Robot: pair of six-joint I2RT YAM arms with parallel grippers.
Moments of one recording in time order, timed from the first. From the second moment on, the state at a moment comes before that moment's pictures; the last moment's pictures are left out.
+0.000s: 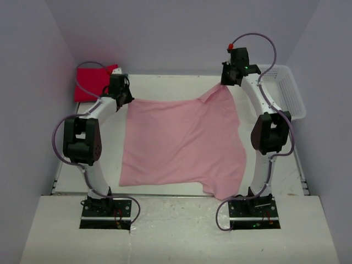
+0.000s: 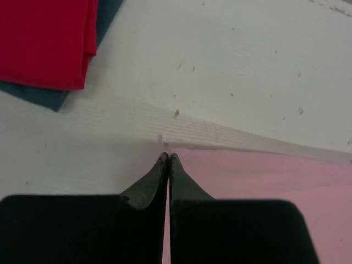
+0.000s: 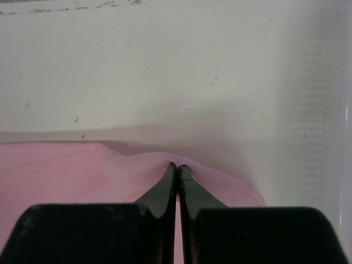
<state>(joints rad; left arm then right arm) -0.11 1.88 1.35 -0.16 -0.11 -0.40 0.16 2.09 2.02 -0.69 0.00 0.22</state>
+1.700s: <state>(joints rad) -0.08 1.76 1.18 -0.27 -0.17 -0.37 0.24 1.68 1.35 -0.72 0.01 0.29</state>
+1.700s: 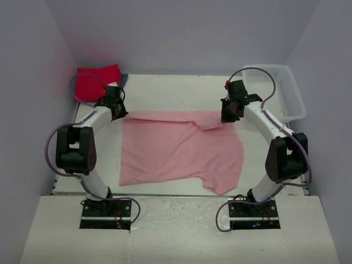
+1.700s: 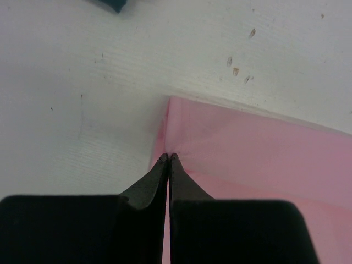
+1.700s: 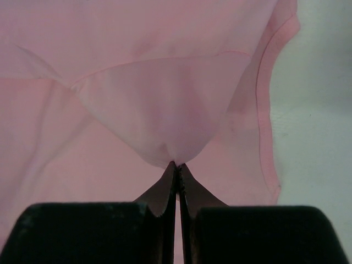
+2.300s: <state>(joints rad) -0.11 1.63 1.03 -0.28 -0.21 -0.41 0.26 1.54 1.18 -0.69 0.04 0.32</state>
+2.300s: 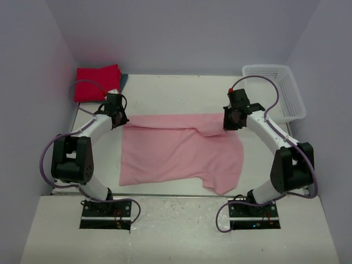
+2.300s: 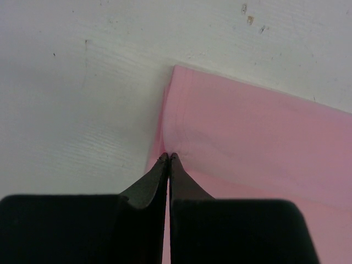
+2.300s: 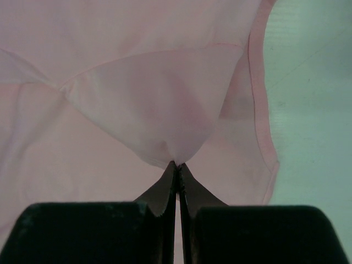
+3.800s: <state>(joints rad) -0.16 1.66 0.95 -0.28 -0.30 -0.45 0.27 1.53 1.06 -0.63 0.11 0.36</state>
